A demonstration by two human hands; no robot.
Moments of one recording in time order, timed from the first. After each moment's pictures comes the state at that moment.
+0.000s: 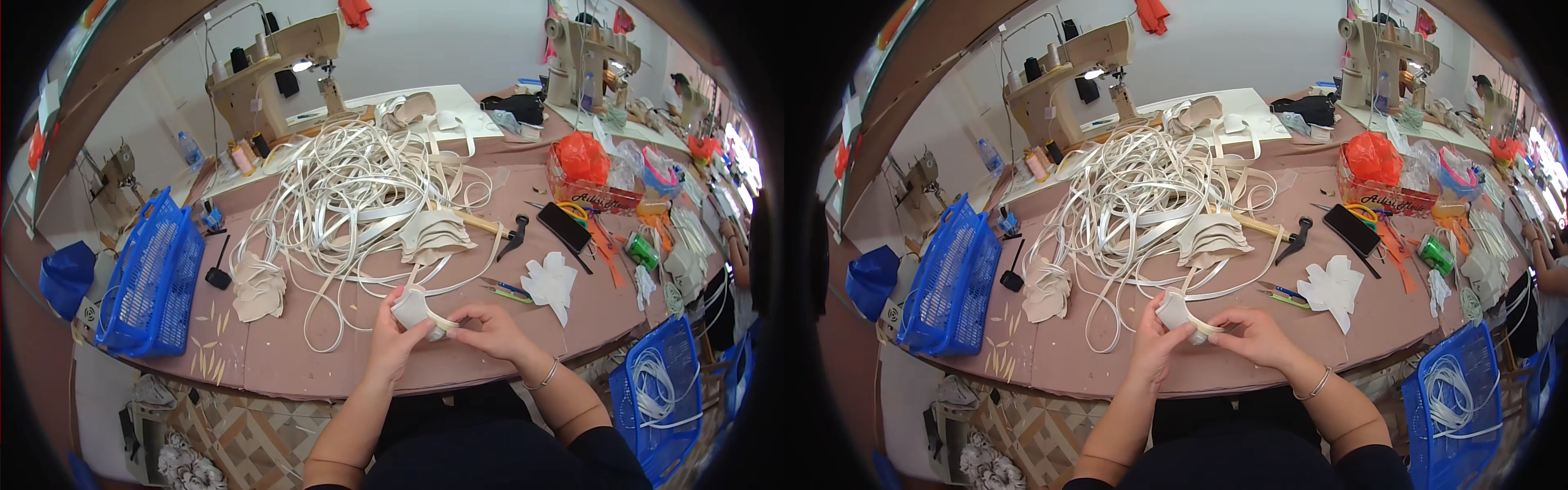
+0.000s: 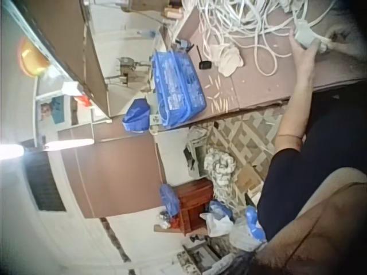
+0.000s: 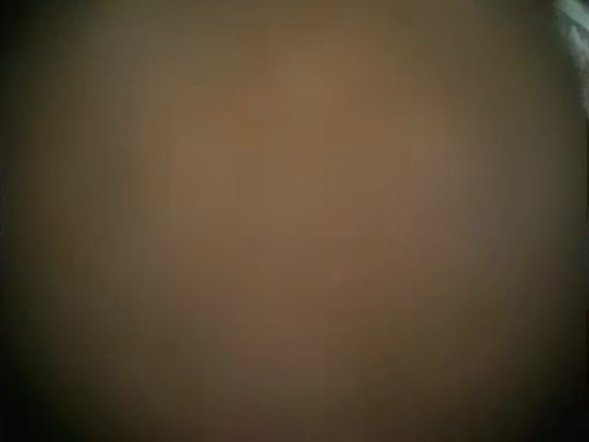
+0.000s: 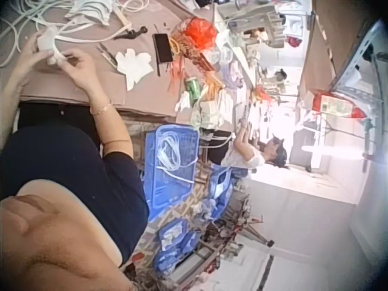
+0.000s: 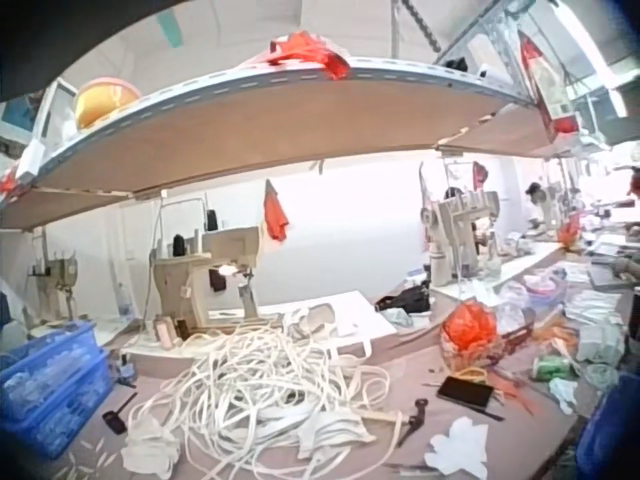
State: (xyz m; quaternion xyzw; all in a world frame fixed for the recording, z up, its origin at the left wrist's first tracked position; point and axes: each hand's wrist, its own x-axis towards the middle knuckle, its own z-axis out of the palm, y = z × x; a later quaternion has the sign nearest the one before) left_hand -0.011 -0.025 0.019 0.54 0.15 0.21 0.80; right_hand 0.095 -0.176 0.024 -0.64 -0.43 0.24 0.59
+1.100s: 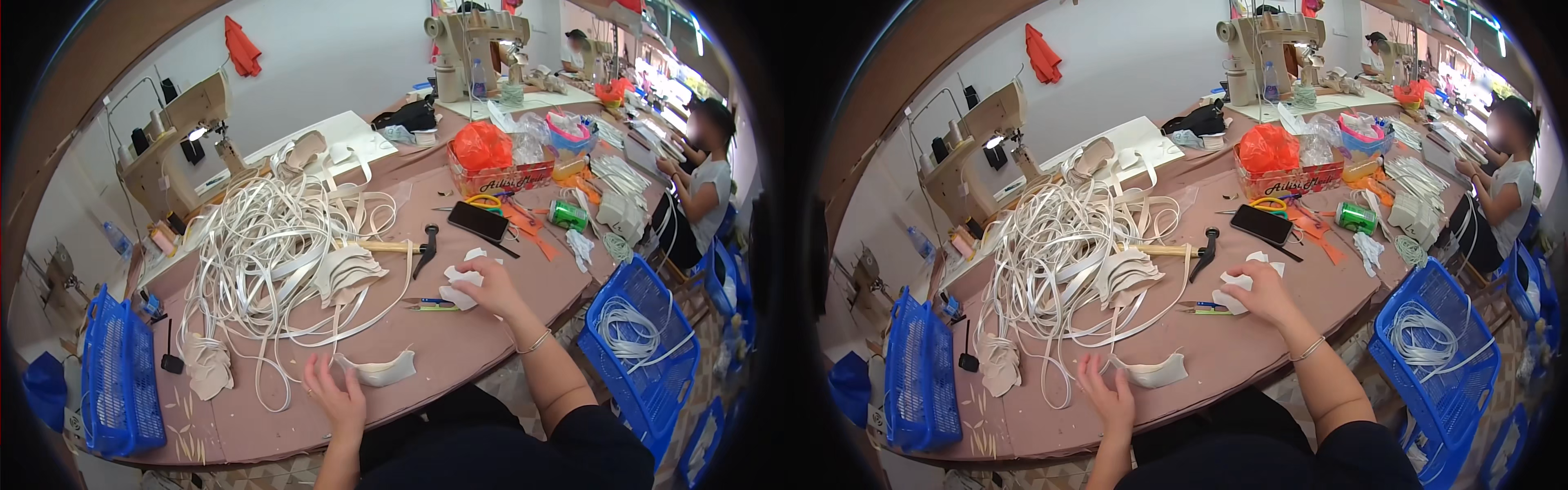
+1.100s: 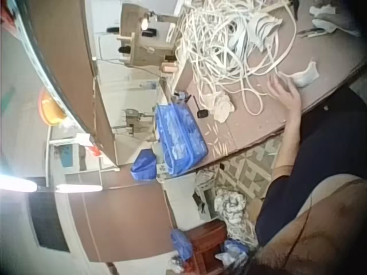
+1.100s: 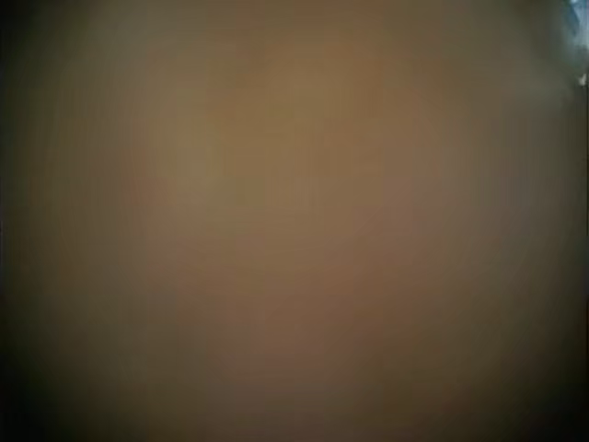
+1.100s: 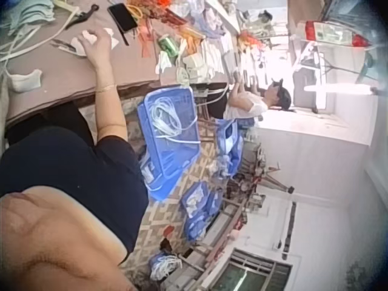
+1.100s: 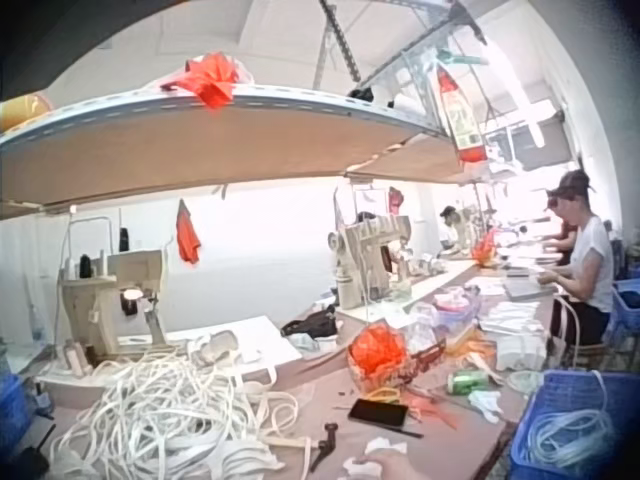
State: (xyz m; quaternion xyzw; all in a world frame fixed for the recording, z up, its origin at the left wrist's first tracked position) left_hand -0.022 -0.041 -0.014 0.88 0.17 0.40 0.20; right_hand 0.186 -0.270 -0.005 -0.83 -0.29 -0.13 0.46
